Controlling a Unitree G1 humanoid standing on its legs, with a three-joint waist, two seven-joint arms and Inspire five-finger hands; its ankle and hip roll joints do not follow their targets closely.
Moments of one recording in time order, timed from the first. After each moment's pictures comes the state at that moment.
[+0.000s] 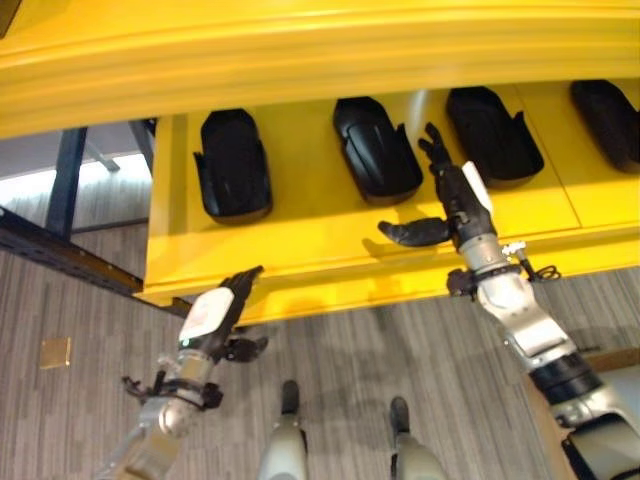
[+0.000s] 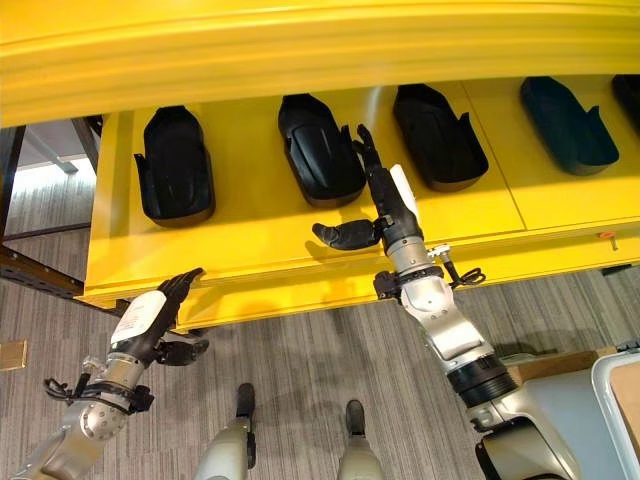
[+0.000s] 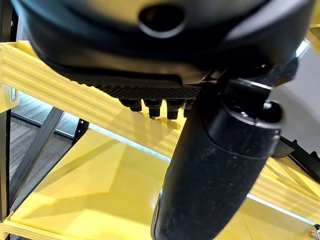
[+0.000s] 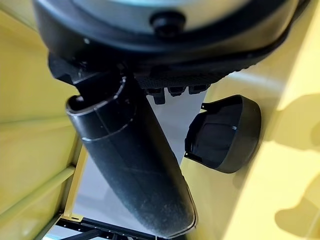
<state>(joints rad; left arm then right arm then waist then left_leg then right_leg) 0.13 0.65 -0.15 0.04 0.43 -0.15 0.21 -0.54 -0.60 0.36 0.14 0.28 -0.13 -0.22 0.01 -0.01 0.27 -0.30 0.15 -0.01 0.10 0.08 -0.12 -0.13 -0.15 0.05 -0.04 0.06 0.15</state>
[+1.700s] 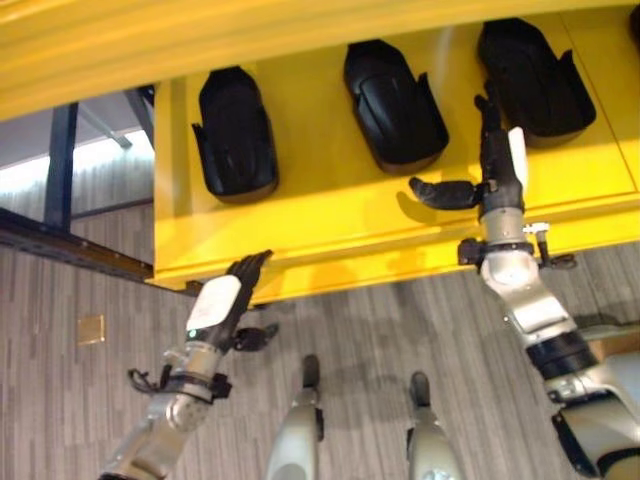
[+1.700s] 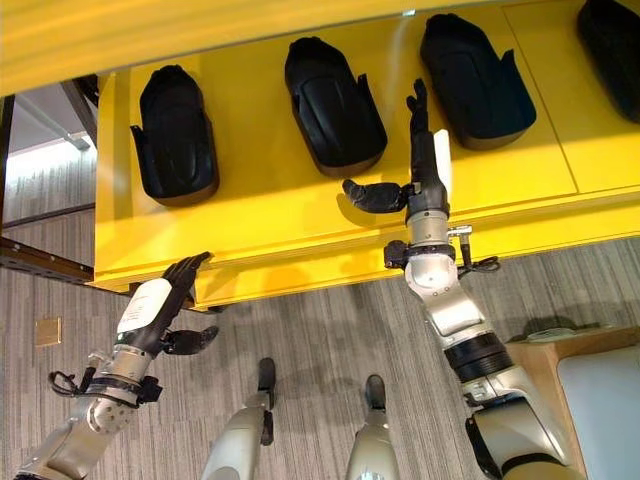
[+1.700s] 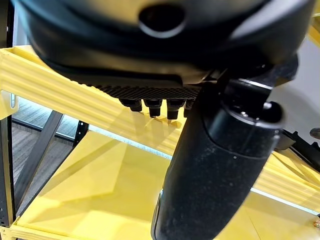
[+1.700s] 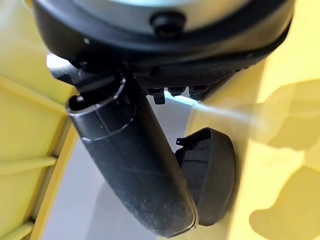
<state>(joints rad) 0.11 0.65 -0.18 0.00 0.43 -0.16 0.27 -0.65 -0.56 0.30 0.25 0.20 -0.12 -0.42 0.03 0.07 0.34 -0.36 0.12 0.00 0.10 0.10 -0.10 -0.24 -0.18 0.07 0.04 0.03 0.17</state>
